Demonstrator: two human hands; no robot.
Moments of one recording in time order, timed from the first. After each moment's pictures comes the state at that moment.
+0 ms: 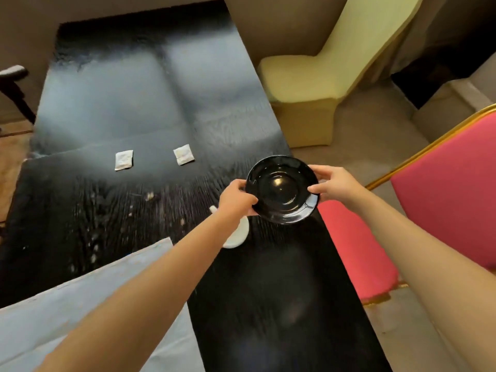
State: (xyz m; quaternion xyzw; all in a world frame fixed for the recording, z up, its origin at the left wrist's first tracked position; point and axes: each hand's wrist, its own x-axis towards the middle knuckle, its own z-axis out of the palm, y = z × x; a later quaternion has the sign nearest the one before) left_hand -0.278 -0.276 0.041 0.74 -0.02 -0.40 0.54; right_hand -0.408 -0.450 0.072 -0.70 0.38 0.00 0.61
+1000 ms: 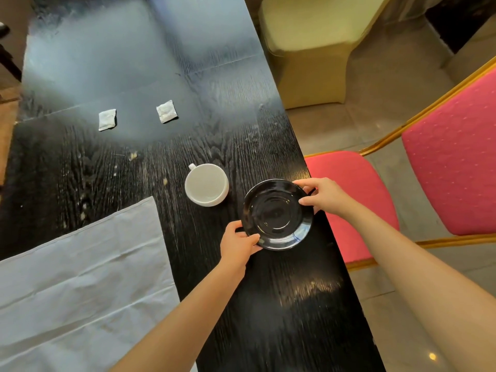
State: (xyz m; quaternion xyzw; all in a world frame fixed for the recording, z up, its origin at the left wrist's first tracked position) left_hand -0.431 -0.223 -0.041 0.73 0.16 -0.41 0.53; right_hand -0.488 -0.441 -0.027 -0.79 0.32 0.12 0.51
